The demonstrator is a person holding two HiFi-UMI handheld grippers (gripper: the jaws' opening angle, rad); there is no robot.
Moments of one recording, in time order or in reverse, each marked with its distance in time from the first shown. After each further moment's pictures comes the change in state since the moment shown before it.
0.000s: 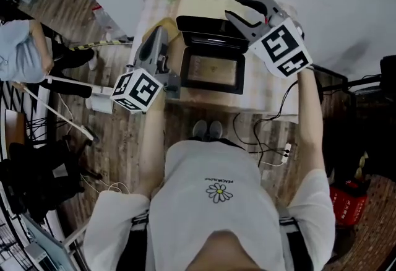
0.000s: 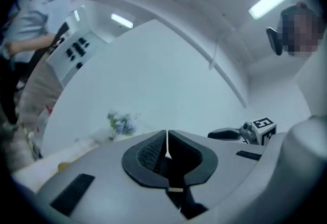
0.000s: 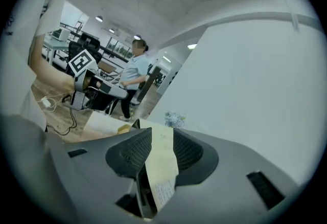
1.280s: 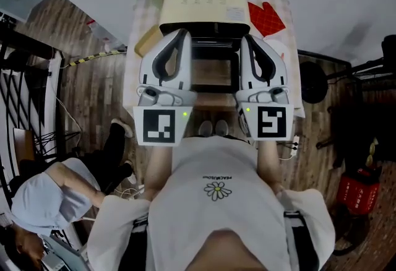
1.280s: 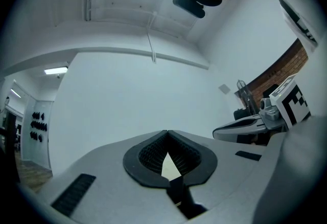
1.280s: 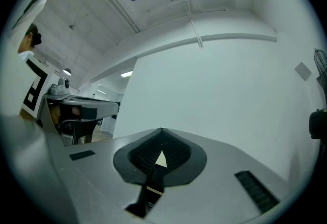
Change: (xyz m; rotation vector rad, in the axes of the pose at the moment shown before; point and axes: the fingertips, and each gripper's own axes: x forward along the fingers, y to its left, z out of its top) left arm 0.017 -0.158 0.014 0.700 -0.026 -0.136; right arm -0.114 0.016 -0.005 0.530 -0.330 -0.685
